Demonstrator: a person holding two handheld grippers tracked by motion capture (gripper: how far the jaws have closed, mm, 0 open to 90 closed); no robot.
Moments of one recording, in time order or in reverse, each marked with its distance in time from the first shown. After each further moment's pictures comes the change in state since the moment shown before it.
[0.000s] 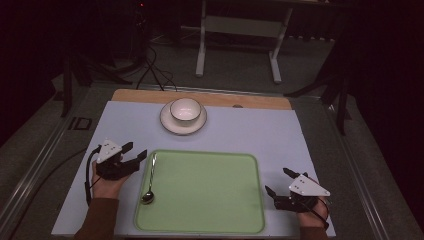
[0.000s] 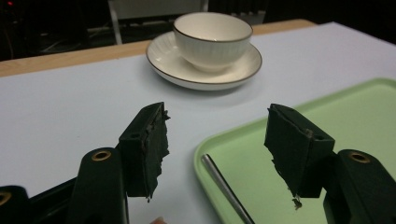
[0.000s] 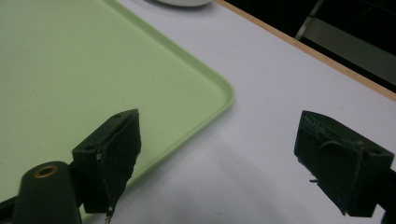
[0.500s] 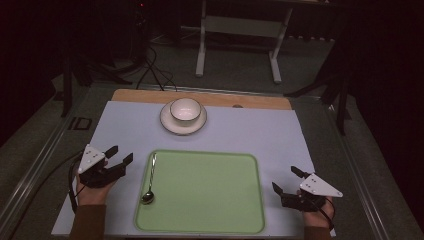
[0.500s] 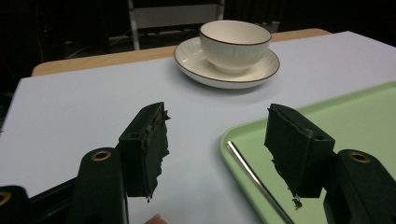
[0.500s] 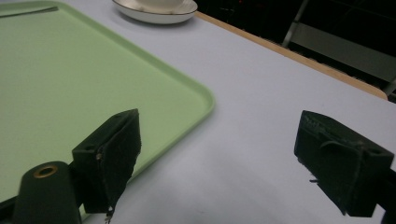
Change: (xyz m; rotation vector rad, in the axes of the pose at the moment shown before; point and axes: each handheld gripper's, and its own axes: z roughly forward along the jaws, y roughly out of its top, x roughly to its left) left arm 0.014 -0.013 -0.031 -0.042 0.064 -0.003; right arm -0.014 -0.005 -0.012 -0.064 -0.031 0.088
